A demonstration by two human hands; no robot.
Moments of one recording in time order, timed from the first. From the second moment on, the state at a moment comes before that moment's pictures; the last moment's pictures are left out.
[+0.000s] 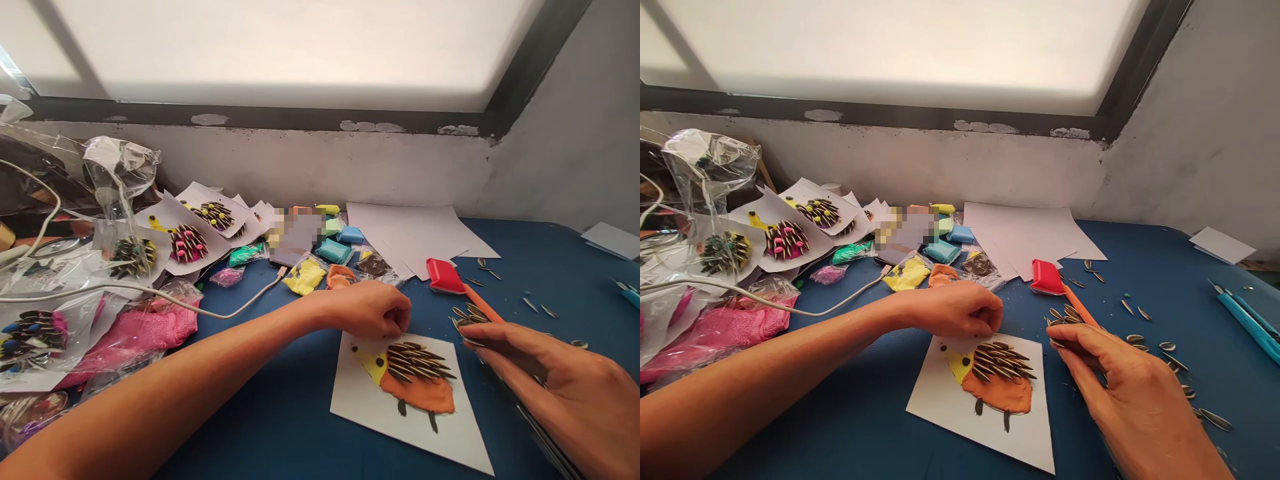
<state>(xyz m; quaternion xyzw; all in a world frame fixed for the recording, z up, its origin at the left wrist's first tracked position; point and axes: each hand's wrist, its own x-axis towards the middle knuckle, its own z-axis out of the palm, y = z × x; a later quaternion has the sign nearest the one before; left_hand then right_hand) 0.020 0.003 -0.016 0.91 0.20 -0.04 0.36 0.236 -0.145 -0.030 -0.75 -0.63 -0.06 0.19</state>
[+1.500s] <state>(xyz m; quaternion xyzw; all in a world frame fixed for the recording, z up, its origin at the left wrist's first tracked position) 0.021 0.000 -0.010 0.92 0.19 -0.03 0.34 0.177 -0.160 -0.020 -0.50 -0.81 -0.01 0.30</state>
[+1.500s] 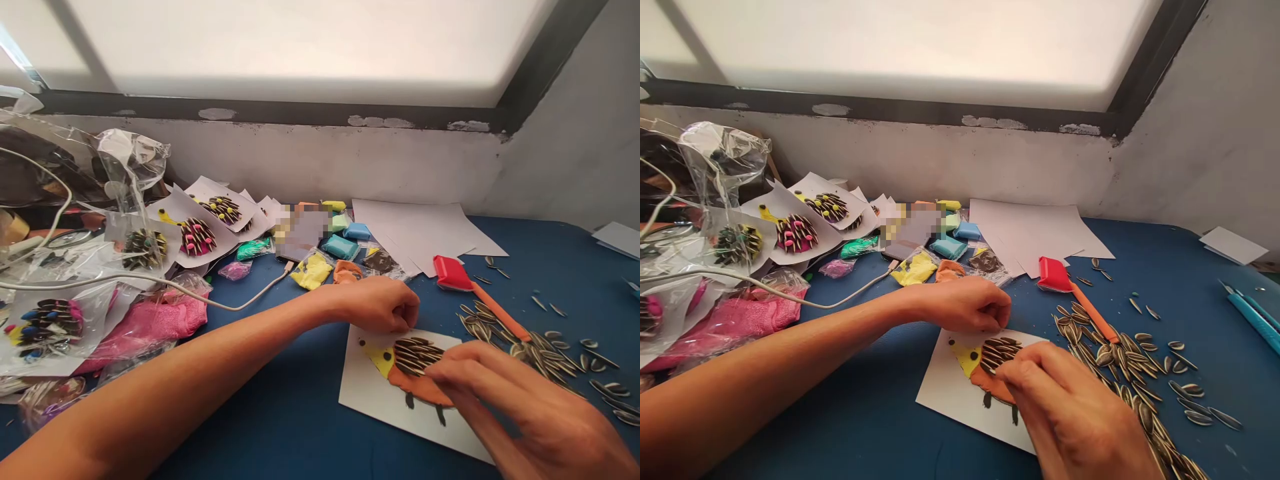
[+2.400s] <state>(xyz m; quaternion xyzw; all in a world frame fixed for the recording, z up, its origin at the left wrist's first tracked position) 0.020 0.000 -0.009 0.92 0.19 -0.03 0.34 0.165 -0.164 -0.040 -0.50 -0.83 -0.06 0.23</state>
